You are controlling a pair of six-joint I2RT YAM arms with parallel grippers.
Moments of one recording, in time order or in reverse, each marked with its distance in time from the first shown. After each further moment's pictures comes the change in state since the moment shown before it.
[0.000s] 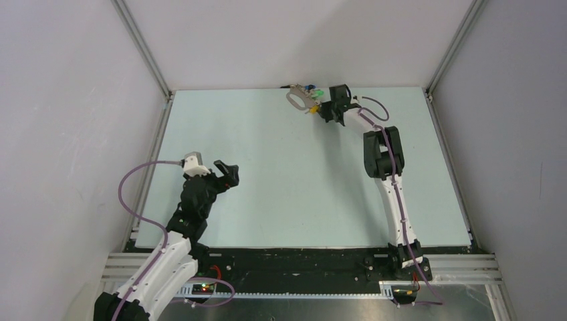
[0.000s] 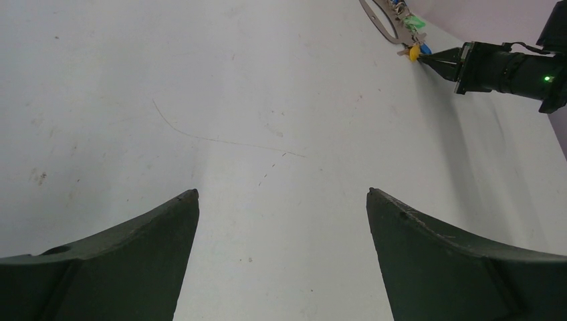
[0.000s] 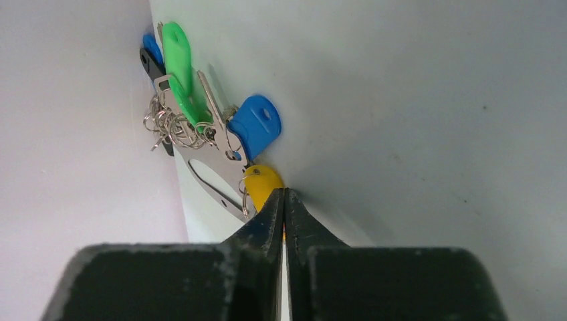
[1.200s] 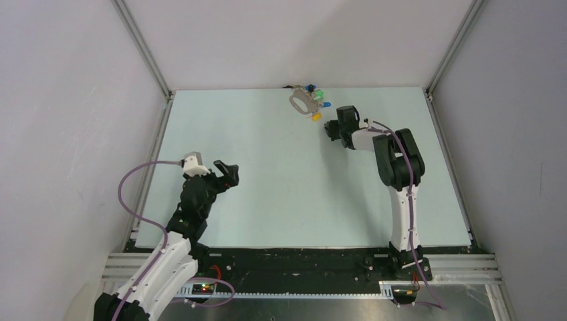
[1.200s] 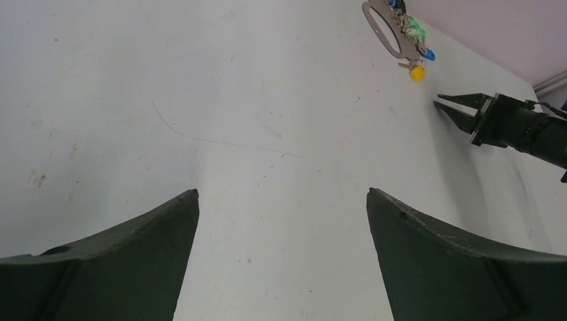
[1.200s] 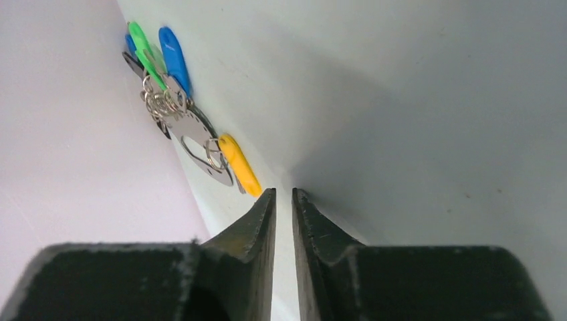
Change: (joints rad) left arm 0.000 -0.003 0.000 0.002 0.000 0.000; right arm 0.015 -0.340 -0.691 0.371 0.067 0.197
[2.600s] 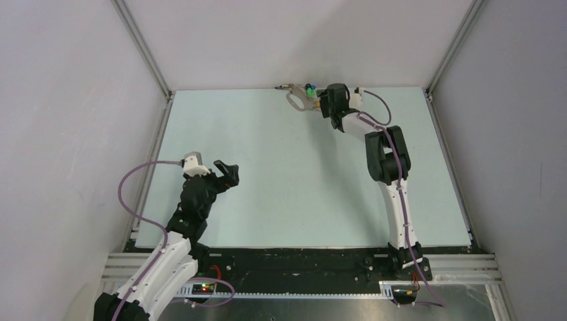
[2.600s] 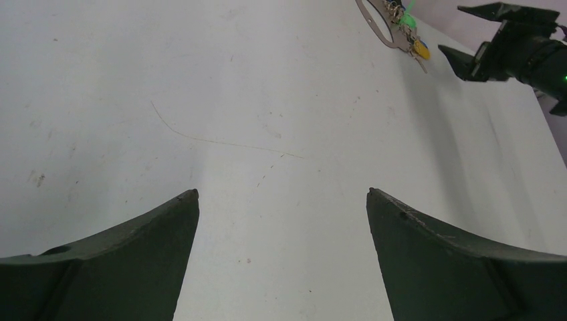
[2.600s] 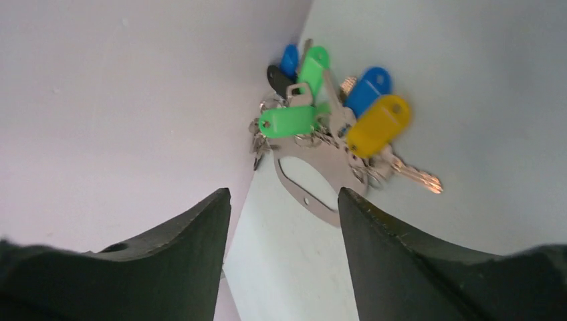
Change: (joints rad) left arm 0.000 -0.001 0.000 0.000 0.001 -0.001; right arm 0.031 0.119 0.349 -0.009 0.121 -0.251
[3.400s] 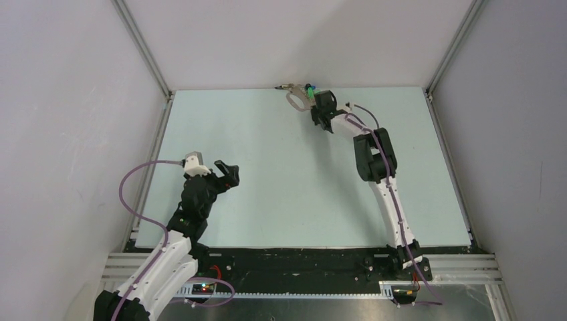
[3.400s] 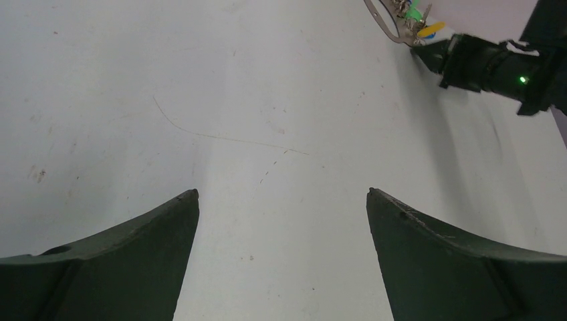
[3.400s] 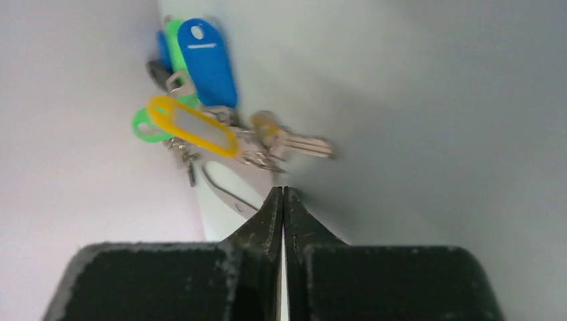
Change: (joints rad) left arm 0.000 0.018 0.000 0.000 0.000 0.000; right arm 0.045 0.271 0.375 -0.275 0.032 0.221
